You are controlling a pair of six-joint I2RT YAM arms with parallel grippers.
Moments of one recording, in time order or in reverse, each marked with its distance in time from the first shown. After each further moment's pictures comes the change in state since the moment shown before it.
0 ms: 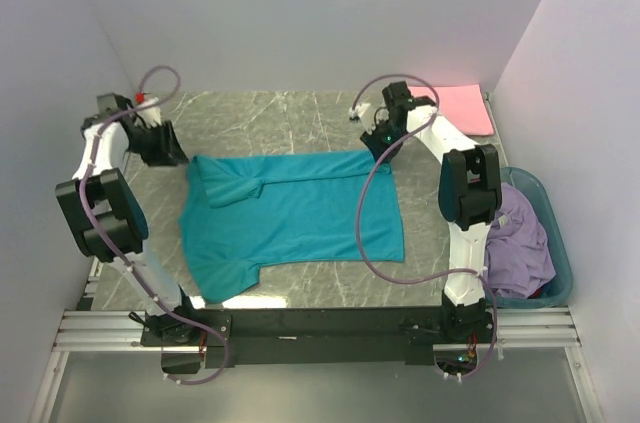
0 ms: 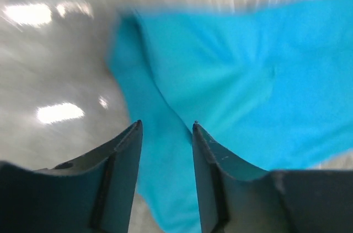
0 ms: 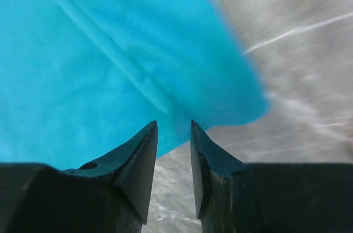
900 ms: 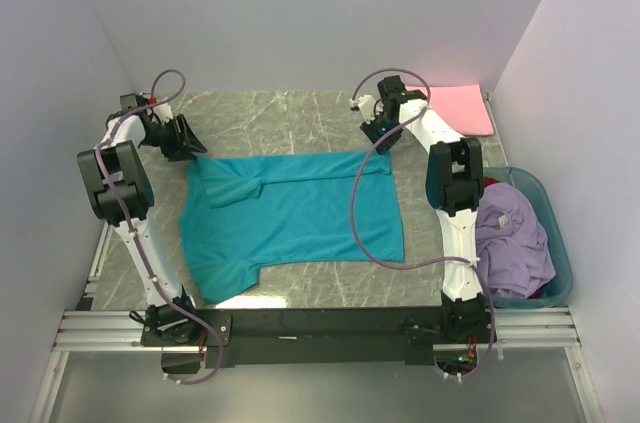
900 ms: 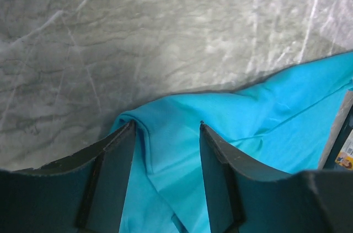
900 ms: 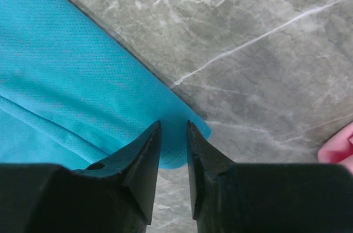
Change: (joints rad) left arm -0.021 0.385 0.262 0.149 0.119 -0.247; right arm -0.011 0.220 0.278 -0.027 0.118 0.118
